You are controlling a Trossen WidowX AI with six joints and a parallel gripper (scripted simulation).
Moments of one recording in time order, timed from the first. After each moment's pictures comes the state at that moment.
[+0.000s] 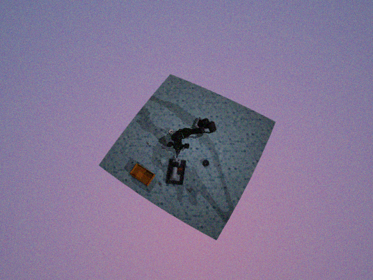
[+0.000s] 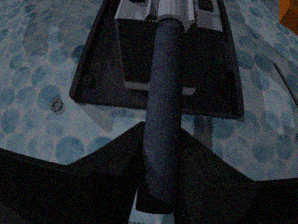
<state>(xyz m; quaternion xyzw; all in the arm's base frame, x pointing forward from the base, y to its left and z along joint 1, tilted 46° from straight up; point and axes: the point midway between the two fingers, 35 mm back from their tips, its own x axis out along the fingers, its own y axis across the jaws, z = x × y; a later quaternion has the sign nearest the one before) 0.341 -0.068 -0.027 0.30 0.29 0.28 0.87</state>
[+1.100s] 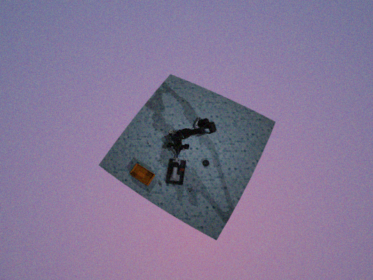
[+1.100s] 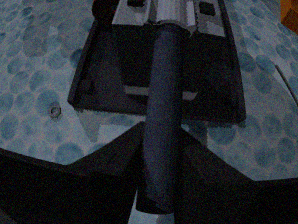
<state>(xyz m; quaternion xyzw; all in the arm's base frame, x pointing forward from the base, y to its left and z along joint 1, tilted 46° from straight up) 0.347 -0.066 -0.026 0.30 0.29 0.28 0.87</state>
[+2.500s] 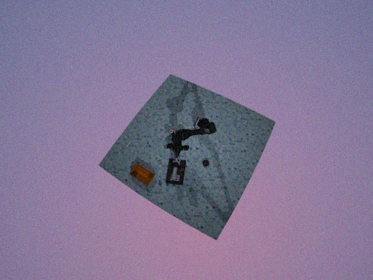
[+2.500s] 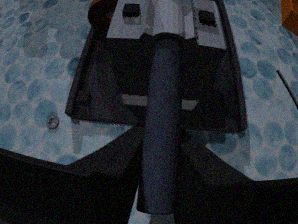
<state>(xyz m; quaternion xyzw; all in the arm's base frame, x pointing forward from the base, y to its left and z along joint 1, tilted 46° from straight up) 0.356 -0.064 -0.024 0.30 0.29 0.27 0.87</state>
